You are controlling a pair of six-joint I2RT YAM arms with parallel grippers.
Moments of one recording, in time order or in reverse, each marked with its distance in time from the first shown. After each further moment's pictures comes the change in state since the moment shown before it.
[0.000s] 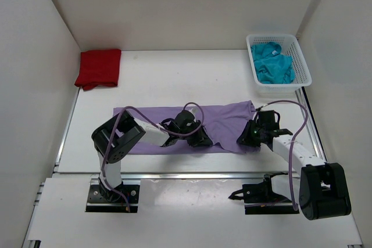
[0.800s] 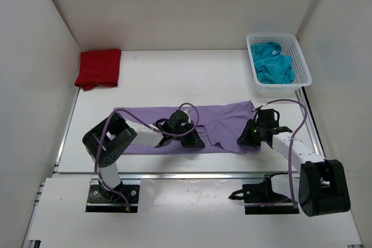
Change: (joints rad) left arm 0.032 -0.088 -0.056 -0.069 0.019 0.080; right arm -0.003 0.028 0.031 -0.038 0.010 -0.009
